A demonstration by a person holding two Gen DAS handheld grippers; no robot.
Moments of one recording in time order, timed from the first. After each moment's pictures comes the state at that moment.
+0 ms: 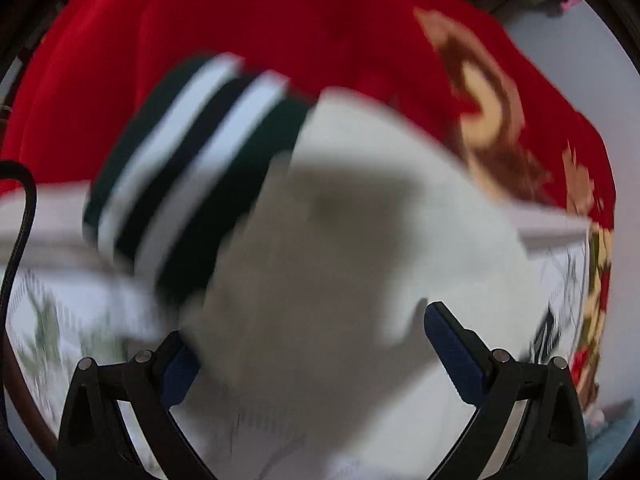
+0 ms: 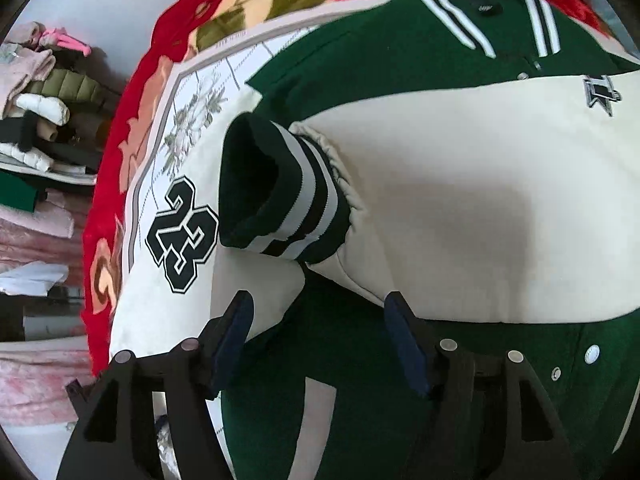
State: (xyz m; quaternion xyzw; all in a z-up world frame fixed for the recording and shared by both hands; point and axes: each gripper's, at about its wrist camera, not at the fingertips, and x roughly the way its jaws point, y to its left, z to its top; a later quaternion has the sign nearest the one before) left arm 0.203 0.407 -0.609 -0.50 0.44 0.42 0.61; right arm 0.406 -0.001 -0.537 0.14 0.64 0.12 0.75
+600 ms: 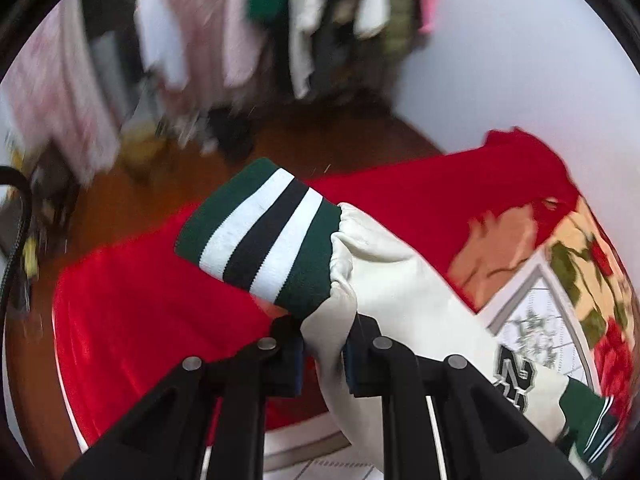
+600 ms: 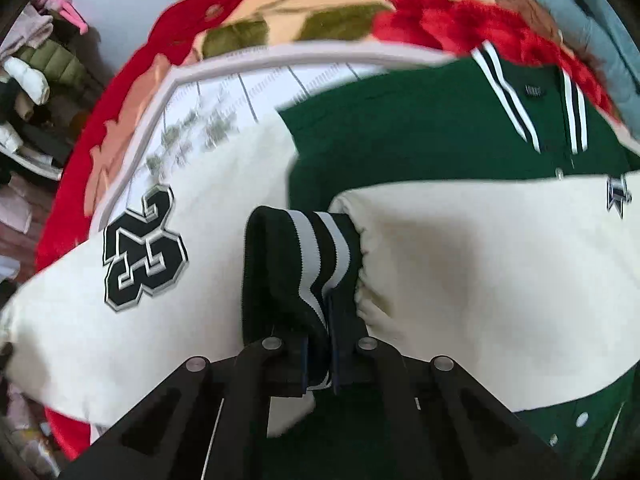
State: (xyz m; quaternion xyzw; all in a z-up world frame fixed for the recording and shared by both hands) left arm 0.315 0.435 -0.452 -0.23 0.37 0.40 0.80; right arm 0.466 0.086 -0.544 0.04 0.59 0.08 0.81
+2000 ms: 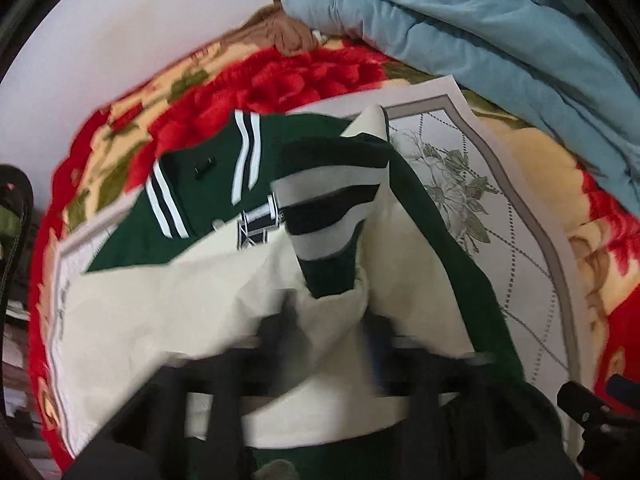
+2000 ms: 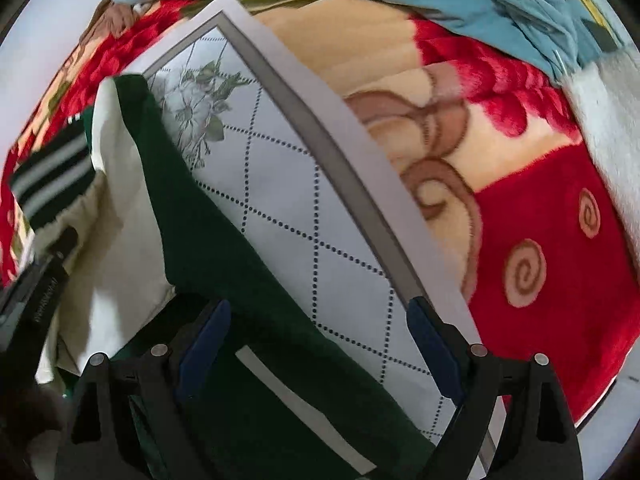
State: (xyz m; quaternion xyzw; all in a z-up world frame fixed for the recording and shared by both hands) left arm 0.422 -0.231 -0.490 0.15 0.53 -0.11 0.83; right arm 0.284 -0.467 -0.536 0.28 0.62 -0.22 0.70
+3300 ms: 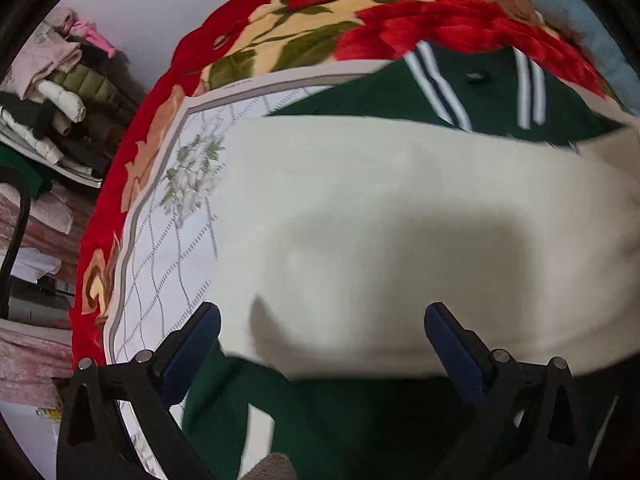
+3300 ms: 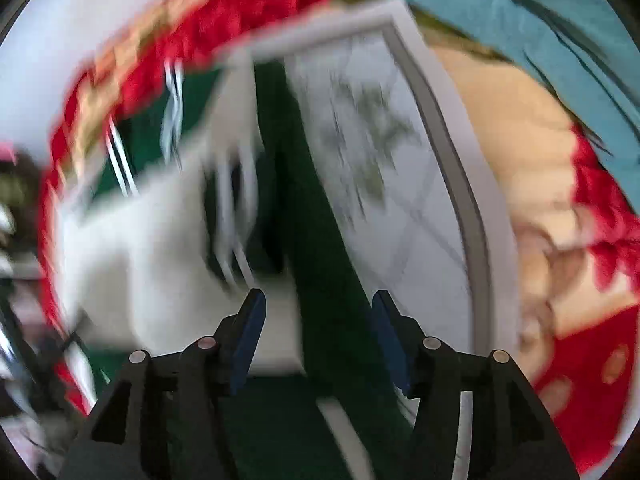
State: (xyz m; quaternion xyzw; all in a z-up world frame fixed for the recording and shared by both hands) left arm 0.415 -0.047 -0.509 0.10 0.59 0.12 0.79; right arm 0.370 -0.378 -0.530 0.13 0.69 -0.04 0.71
